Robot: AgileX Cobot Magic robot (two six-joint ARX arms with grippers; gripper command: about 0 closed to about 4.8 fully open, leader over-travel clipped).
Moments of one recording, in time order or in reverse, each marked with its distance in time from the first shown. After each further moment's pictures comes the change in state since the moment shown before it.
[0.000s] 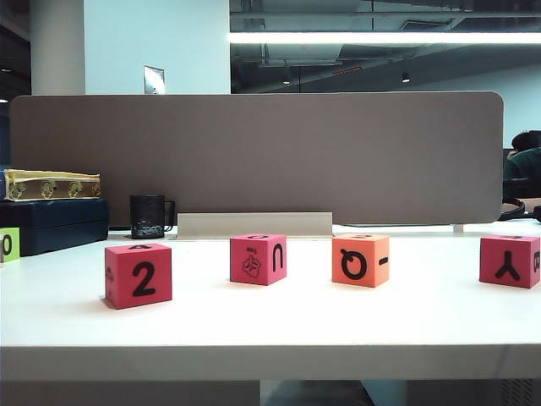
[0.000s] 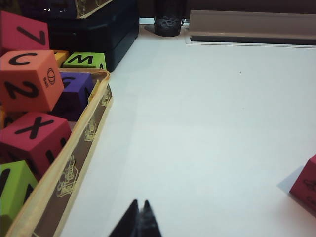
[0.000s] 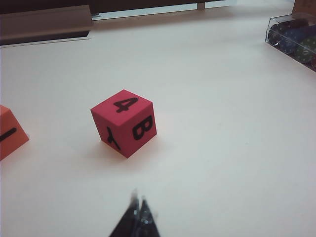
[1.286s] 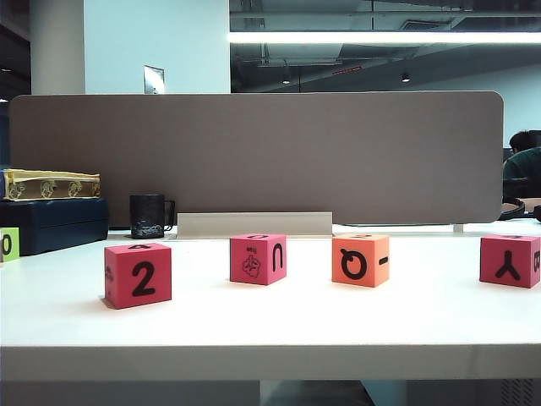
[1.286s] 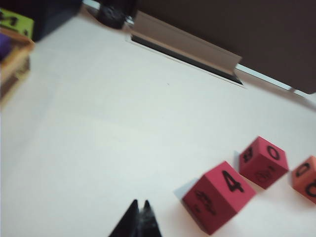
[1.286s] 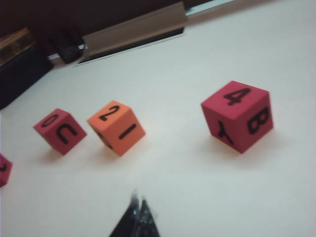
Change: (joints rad) left arm -0.001 0.000 -0.001 0.040 0.235 -0.382; right arm 0.002 0.000 0.000 0.040 -0.343 0.217
